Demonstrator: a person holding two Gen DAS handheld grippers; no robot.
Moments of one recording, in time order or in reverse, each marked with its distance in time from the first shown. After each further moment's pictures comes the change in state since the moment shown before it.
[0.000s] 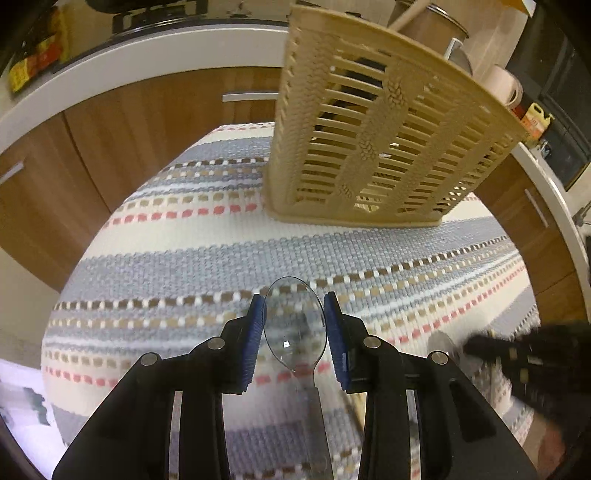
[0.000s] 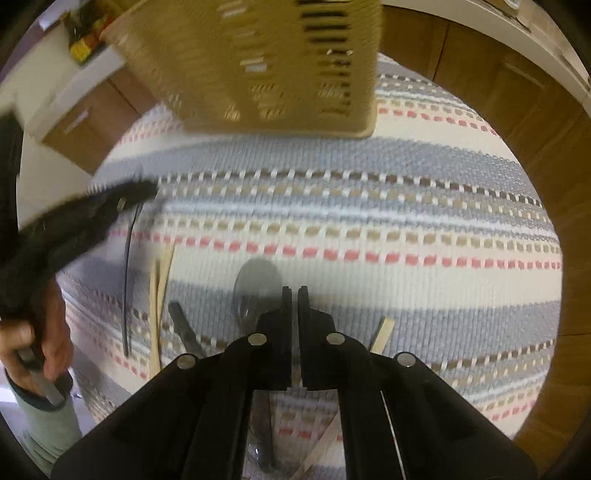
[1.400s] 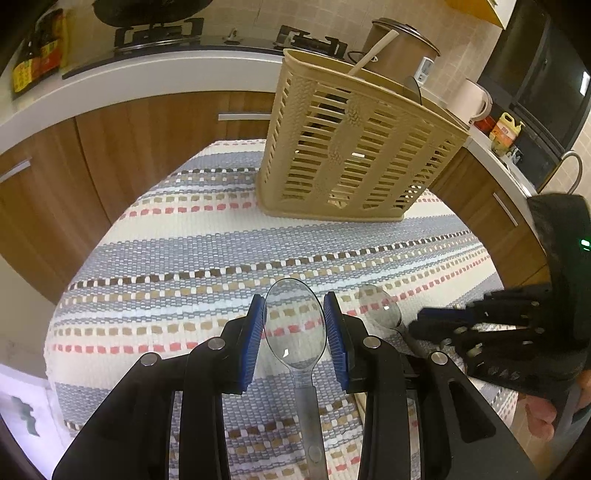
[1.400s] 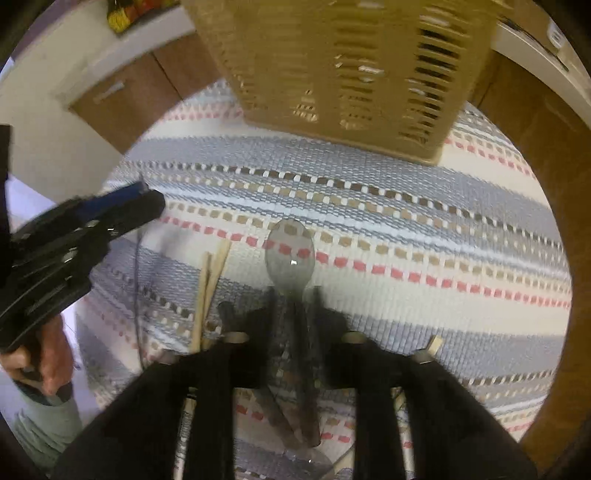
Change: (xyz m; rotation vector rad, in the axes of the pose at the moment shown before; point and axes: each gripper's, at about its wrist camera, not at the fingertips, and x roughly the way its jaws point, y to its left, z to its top) left arm -0.051 0.012 -0.027 0.023 -0.084 -0.085; right arm -0.006 0.052 0.008 -0.168 0.044 -0.003
